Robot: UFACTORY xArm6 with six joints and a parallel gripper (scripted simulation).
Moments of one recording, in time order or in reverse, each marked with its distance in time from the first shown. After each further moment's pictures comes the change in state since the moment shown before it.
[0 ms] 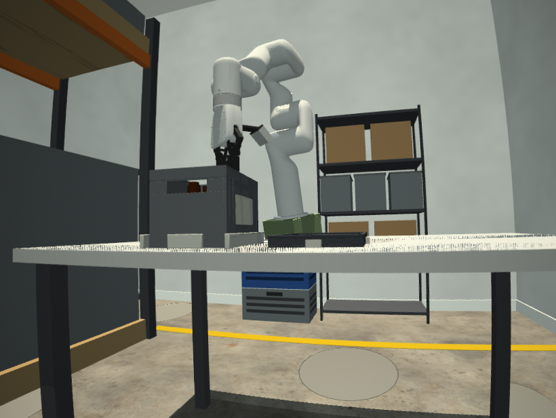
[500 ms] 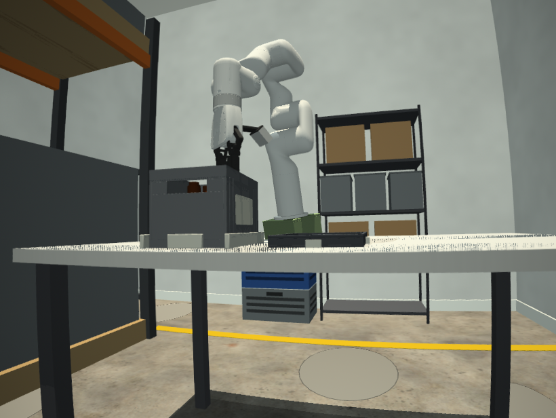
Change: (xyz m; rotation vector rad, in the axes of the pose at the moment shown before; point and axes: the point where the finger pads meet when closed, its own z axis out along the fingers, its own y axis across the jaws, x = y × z) arm 0.000 0.000 0.002 0.000 0.000 0.000
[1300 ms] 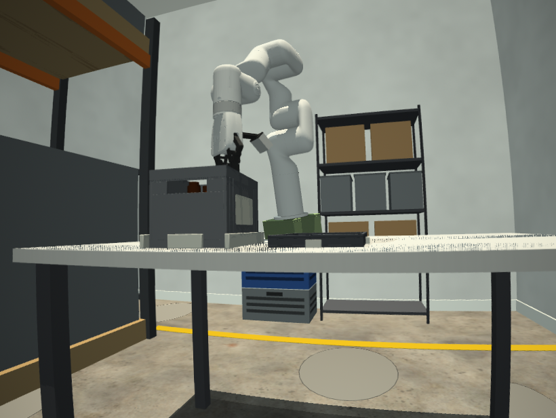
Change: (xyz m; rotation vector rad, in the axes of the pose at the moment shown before) arm 0.000 0.000 0.019 0.000 0.000 0.000
